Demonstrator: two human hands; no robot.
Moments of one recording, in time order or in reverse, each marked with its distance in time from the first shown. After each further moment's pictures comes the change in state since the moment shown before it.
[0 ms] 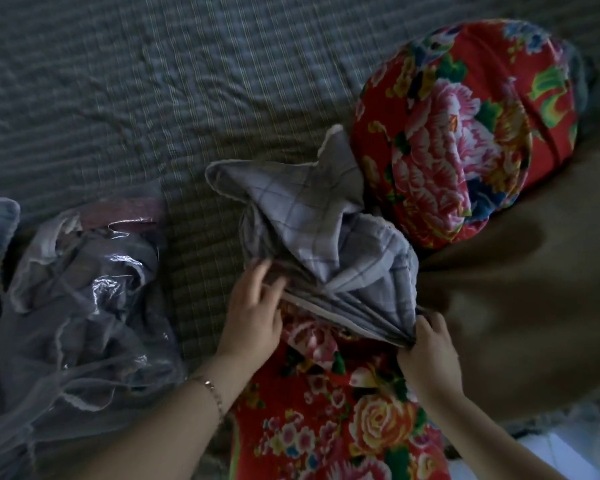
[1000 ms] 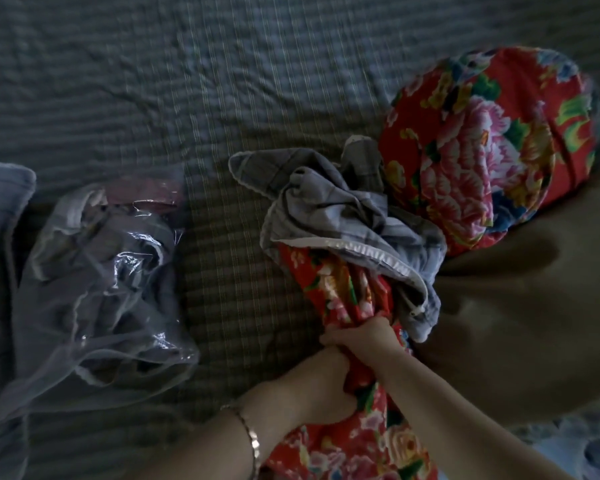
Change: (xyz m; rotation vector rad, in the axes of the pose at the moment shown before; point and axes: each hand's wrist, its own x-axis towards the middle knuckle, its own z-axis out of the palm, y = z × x) left_hand -0.043 0.071 -0.020 -0.470 -0.763 0.010; right_hand -0.009 -0.100 0.002 0.374 -0.467 0.482
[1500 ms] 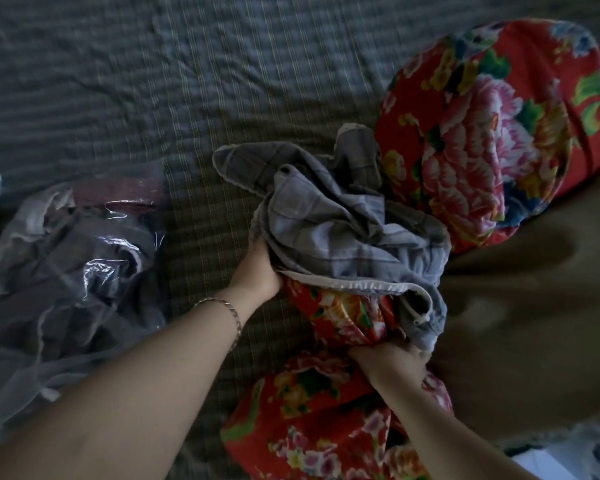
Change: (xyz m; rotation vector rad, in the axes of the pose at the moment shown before) left_hand 0.092 -0.092 -0.098 -0.150 0.585 -0.207; right_hand 0.051 0.045 0.009 -0.338 0.292 0.104
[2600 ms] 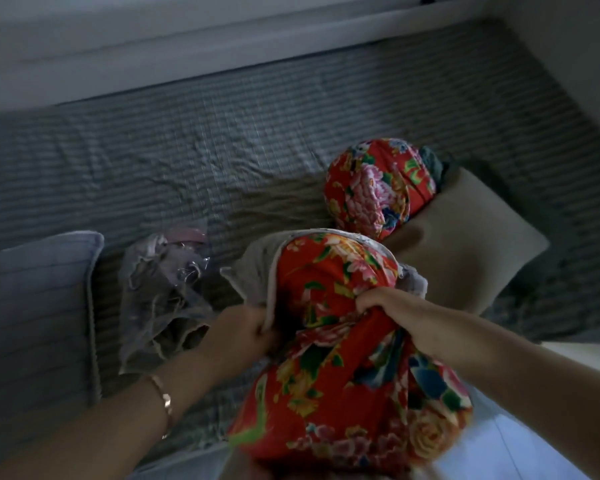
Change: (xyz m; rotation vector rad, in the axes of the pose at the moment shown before) left_hand -0.323 0.087 -0.126 0.388 -0.063 0.530; right_hand -0.313 0.066 -0.191 0.551 -0.397 -0.175
